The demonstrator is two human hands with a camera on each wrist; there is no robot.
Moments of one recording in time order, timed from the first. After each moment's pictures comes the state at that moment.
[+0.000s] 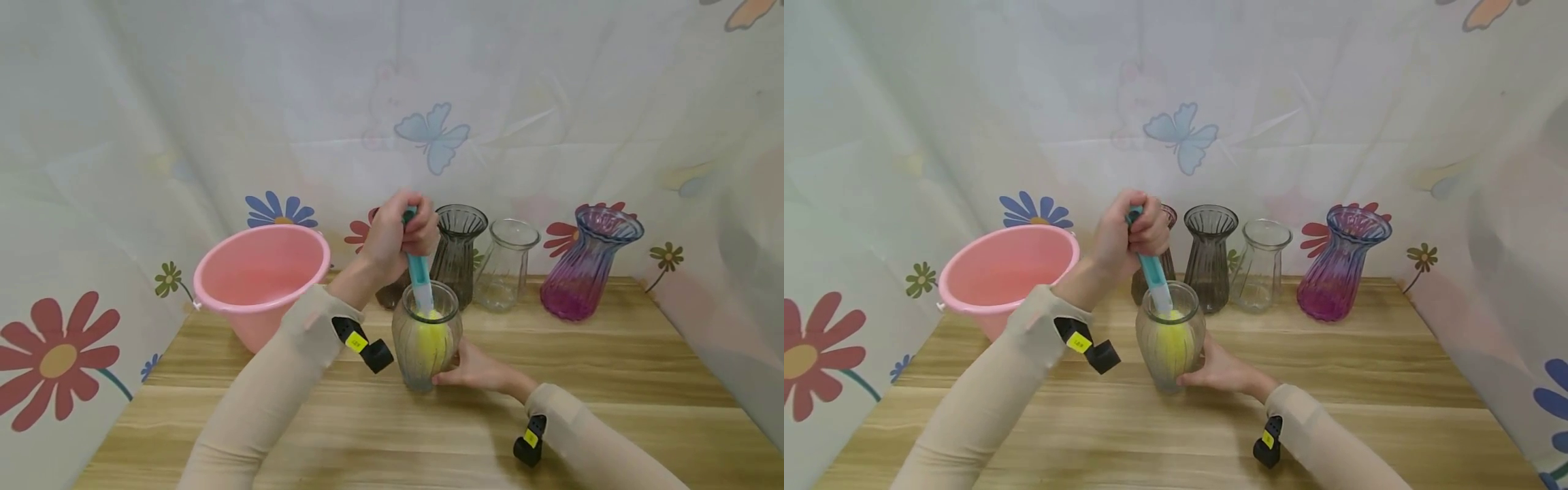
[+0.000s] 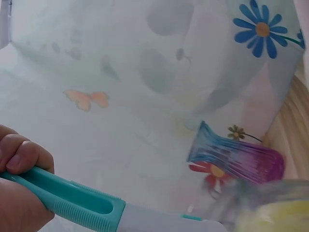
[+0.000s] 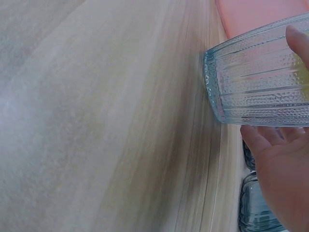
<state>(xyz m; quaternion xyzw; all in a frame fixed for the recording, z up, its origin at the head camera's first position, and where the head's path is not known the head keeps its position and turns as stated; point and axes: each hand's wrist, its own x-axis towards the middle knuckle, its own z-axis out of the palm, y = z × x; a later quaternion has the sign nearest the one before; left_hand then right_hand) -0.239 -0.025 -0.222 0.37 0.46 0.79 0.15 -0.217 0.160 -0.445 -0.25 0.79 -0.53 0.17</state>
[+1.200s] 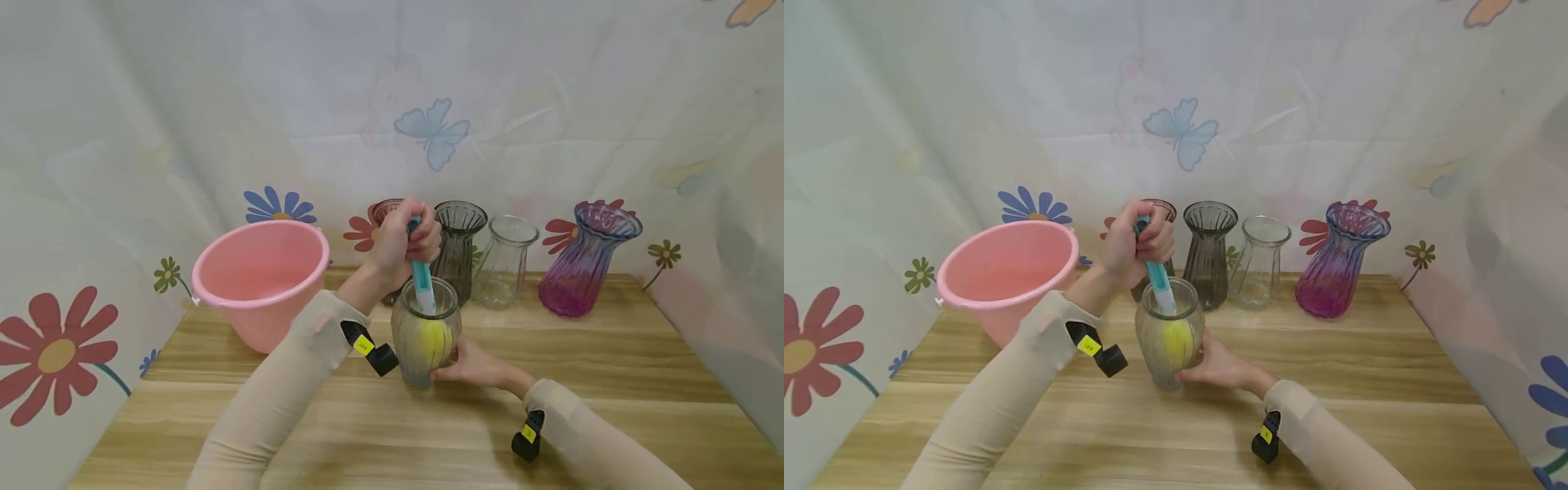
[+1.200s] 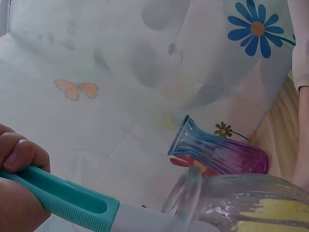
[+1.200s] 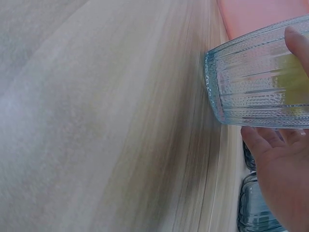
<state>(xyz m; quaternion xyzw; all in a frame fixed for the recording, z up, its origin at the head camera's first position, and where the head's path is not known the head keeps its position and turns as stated) -0.243 -0.018 -0.244 0.36 0.45 0.81 0.15 -0.216 0.161 -0.443 -0.26 0.81 -0.50 0.15</state>
